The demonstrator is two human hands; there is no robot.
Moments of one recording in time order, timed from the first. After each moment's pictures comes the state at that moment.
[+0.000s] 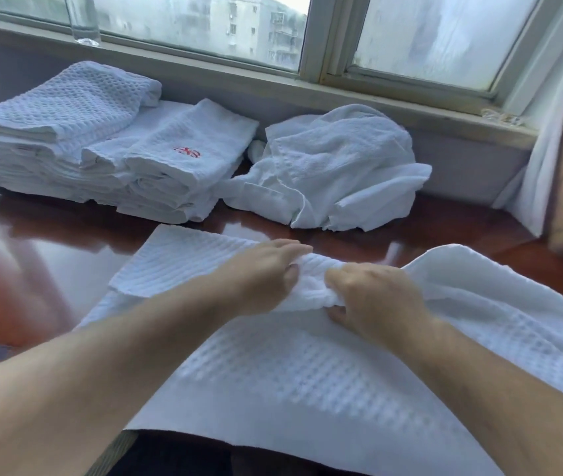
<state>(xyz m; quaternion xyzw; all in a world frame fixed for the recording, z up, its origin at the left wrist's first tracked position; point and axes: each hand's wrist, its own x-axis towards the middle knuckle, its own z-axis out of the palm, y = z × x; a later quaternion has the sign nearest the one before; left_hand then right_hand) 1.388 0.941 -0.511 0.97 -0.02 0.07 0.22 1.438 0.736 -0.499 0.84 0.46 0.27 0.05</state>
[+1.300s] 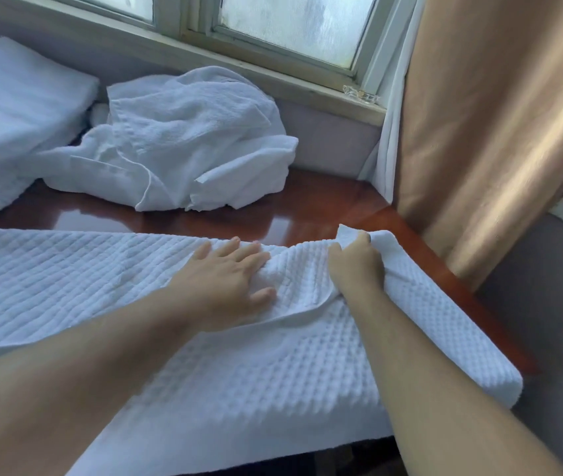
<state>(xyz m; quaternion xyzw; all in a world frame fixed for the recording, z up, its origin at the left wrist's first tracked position) 1.460 0.814 -0.541 0.98 -0.13 0.02 0.11 1.534 0.601 -0.509 0.95 -0.12 0.14 -0.27</state>
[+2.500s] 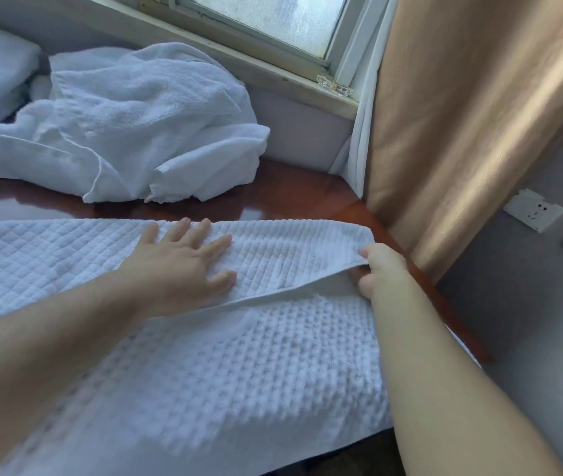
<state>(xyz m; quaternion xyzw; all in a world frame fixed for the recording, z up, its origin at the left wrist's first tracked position) 1.480 0.825 -0.539 0.99 -0.09 0.00 0.07 1.550 0.528 -0.484 0.58 -0.35 0.09 -0.73</state>
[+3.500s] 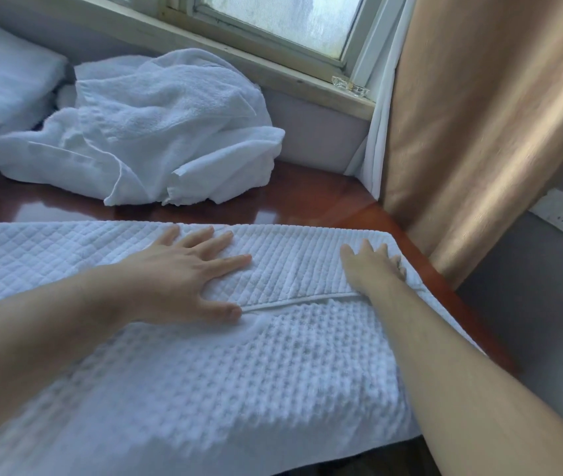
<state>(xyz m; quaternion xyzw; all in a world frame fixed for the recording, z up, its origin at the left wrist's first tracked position) 1.470 0.851 -0.534 0.97 -0.22 -0.03 0.06 1.565 0.539 -0.515 0.98 -0.18 -0.05 -0.07</state>
